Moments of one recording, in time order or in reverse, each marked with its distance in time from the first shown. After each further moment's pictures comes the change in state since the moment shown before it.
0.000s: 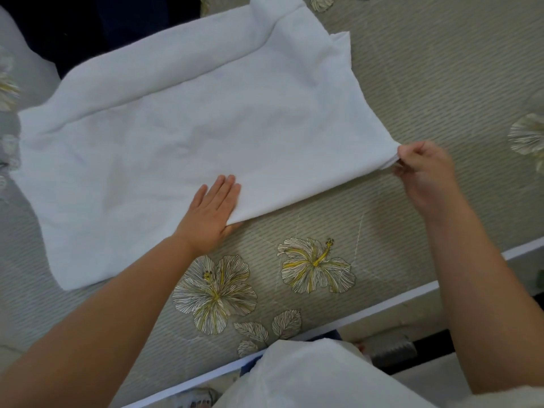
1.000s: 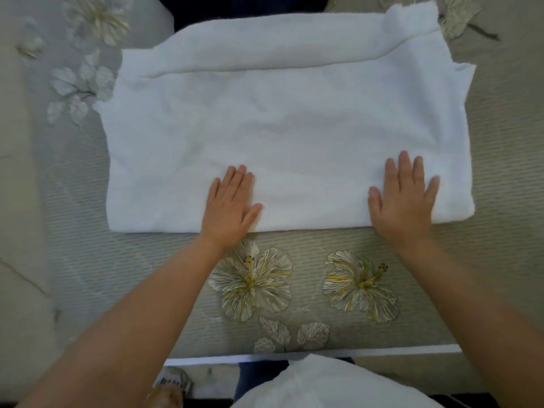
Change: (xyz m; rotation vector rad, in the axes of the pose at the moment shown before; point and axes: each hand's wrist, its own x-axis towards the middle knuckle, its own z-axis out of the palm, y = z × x) left_hand -0.039 -0.034 0.048 -0.342 0.471 -0.399; right_hand -0.041 0.045 0.110 -1.503 -0.200 -0.657
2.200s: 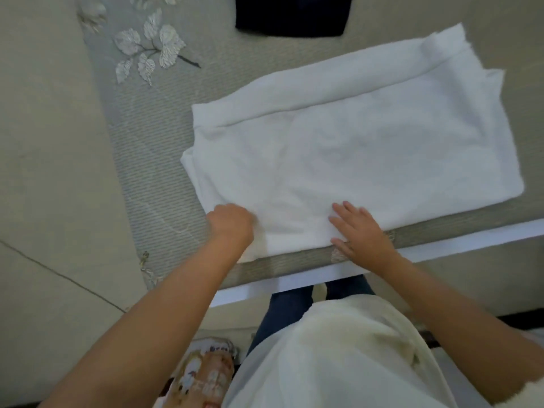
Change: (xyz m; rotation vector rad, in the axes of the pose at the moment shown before) left_hand -0.155 -0.079 -0.046 0.469 -0.542 -0.249; right_hand -0.200 -0.132 0.062 -0.018 -0.240 -0.437
